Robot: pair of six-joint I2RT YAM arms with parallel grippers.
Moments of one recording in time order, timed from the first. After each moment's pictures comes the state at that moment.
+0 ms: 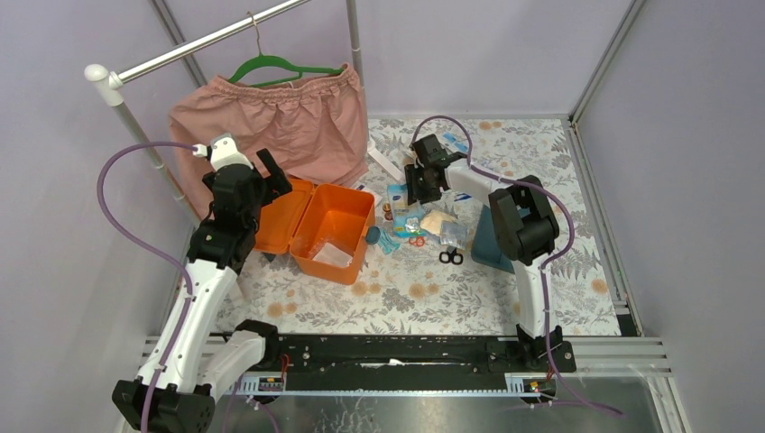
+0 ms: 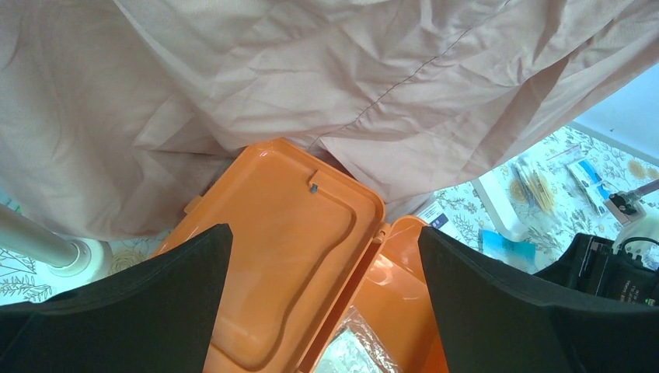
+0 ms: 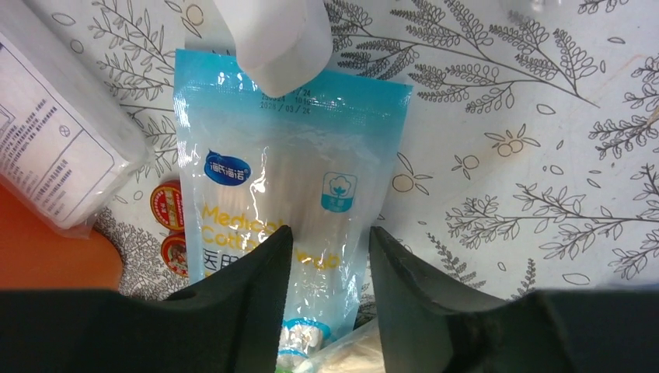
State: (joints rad) left arm -0.18 0.91 0.97 -0.42 -0.37 -0.41; right arm 0.49 2.16 1.59 -0.49 -0.07 0.31
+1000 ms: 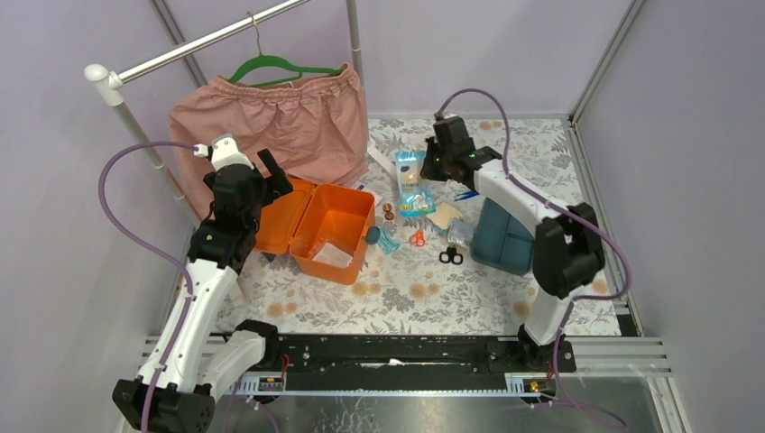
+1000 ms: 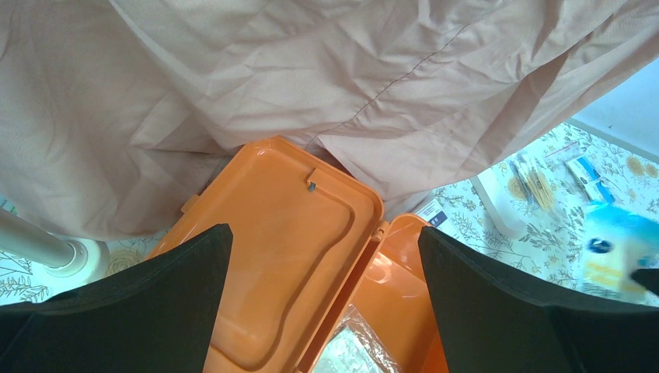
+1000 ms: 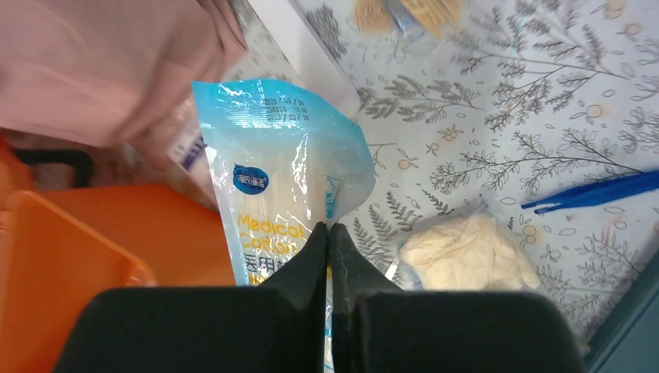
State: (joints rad) left arm -0.18 0.91 0.97 -0.42 -0.36 -0.41; right arm 0.48 1.84 1.47 -0.42 0.02 0.46
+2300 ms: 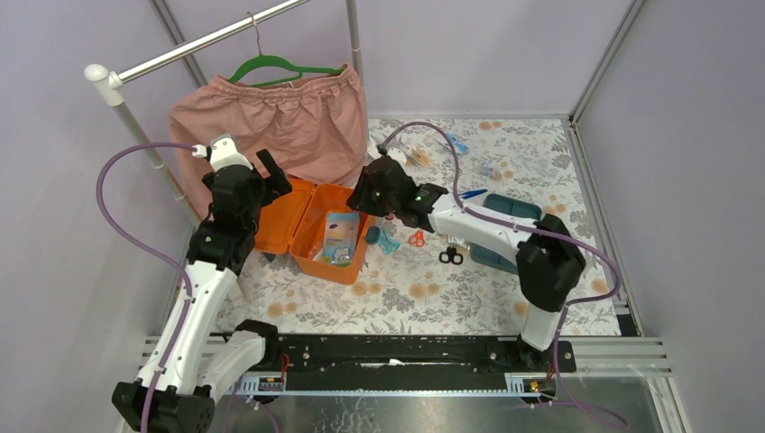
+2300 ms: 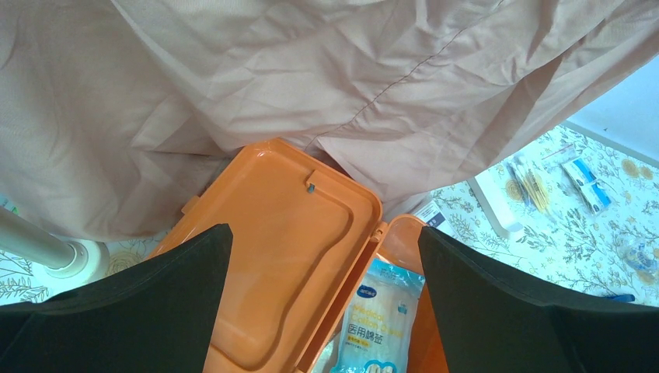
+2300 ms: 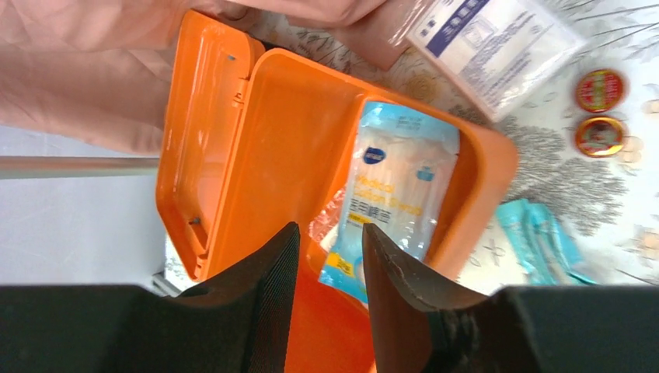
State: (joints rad) left arm -0.18 0.90 0.97 -0.42 -0.36 -0.41; right arm 0.88 1.83 1.42 -0.21 0.11 0.94
